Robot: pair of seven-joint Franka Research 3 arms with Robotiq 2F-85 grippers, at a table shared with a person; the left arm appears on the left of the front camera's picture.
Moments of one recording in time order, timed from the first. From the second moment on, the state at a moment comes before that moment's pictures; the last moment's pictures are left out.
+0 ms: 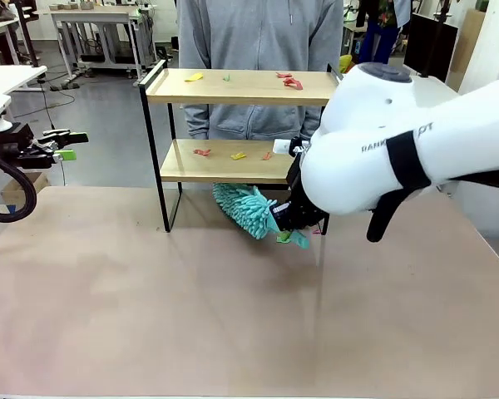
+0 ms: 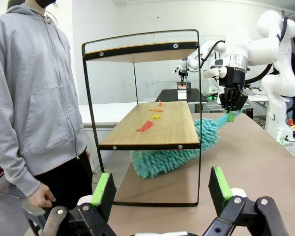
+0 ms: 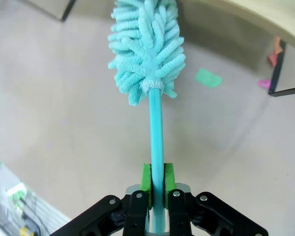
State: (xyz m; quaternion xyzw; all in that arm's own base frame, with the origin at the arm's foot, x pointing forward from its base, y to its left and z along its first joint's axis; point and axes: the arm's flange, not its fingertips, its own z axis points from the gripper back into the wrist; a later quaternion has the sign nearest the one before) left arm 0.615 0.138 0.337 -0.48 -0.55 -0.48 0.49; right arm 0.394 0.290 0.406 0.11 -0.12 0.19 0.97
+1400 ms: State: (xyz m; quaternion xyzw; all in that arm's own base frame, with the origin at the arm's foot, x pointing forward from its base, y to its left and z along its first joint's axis) left arm 0.615 0.138 0.337 -0.48 -0.55 -0.48 0.49; right arm 0.323 0.117 0.541 0.05 -0.03 0.47 0.88
